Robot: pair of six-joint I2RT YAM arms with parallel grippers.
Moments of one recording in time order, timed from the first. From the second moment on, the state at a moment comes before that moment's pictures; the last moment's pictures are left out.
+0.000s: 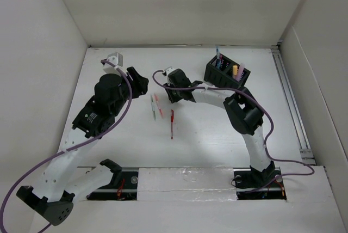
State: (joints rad) left arm -0.54 0.90 1.11 -0.50 -0.25 -0.57; right arm 0.74 2.17 1.57 -0.20 0.06 0.14
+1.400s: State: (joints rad) left arm -0.54 0.91 1.09 -0.48 -0.25 -0.54; right arm 0.92 2.03 1.46 -0.43 0.01 0.11
